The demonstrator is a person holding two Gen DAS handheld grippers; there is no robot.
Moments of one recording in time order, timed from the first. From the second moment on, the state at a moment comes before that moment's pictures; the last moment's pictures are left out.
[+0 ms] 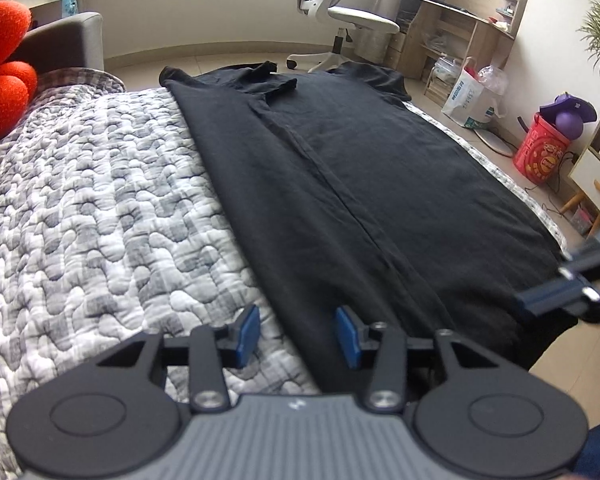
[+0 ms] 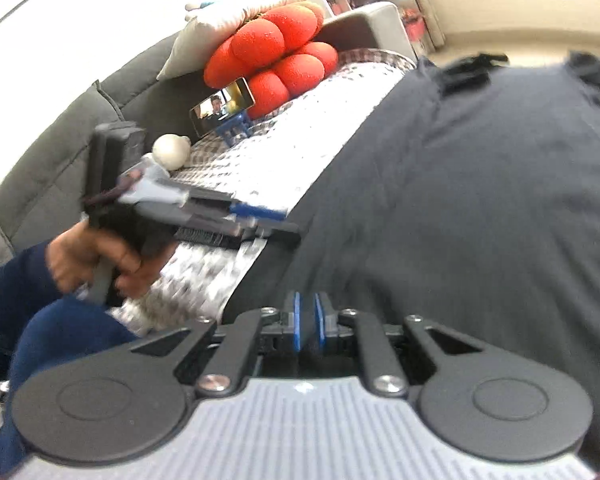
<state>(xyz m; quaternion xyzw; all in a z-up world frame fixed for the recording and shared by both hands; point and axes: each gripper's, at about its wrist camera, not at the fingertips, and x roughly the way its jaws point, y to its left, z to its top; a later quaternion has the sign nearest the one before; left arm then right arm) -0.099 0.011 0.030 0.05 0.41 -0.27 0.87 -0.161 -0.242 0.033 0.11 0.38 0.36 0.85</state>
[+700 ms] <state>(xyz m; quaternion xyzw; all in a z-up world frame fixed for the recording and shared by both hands) 0.002 0.025 0.033 -0.02 0.39 -0.25 0.89 -0.009 -0.267 0.029 0.10 0.36 0.29 0.88</state>
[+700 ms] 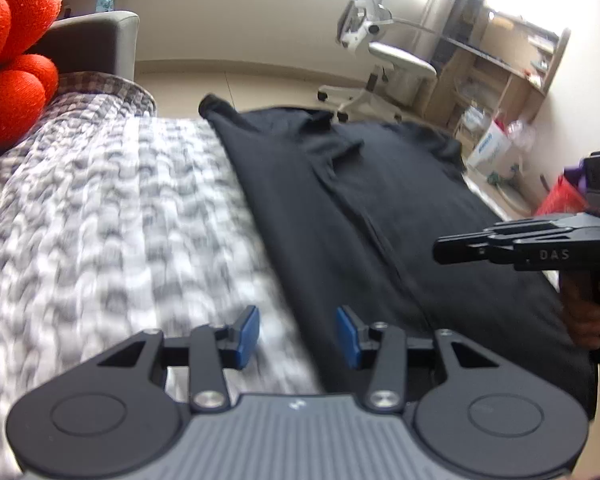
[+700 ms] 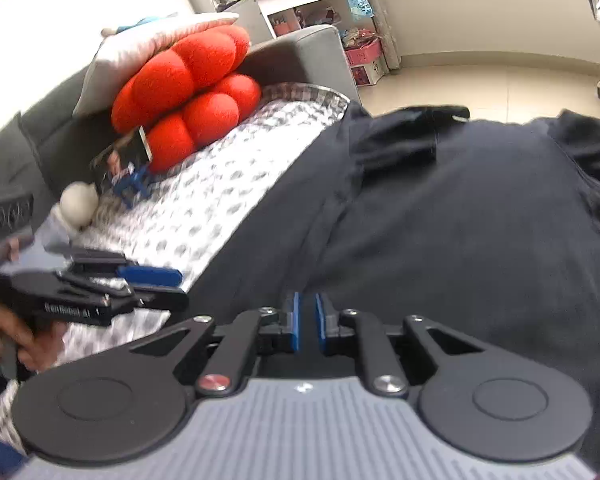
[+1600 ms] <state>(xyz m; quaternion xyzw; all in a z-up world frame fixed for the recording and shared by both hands) 0.284 0.006 0.011 -0.18 0.33 -0.16 0.91 0.197 -0.248 0.022 0.10 0.34 0.11 0.93</state>
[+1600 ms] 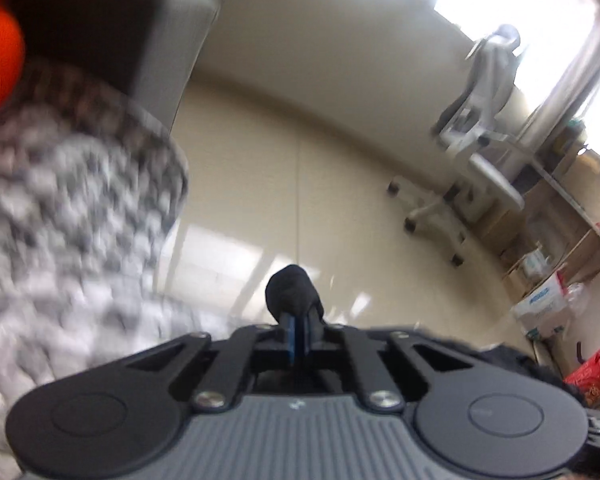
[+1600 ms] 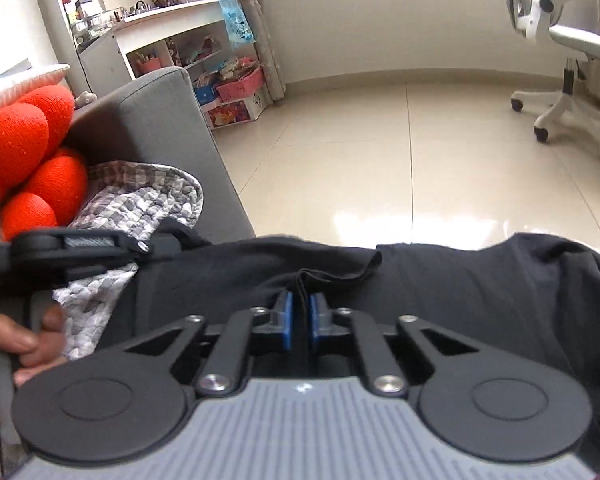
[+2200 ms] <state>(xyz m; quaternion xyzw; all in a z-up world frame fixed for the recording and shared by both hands) 0.276 0.039 0.019 -0.22 0.32 -0.11 0.92 0.179 -0.245 0.030 0.07 0.31 0.08 0.95</state>
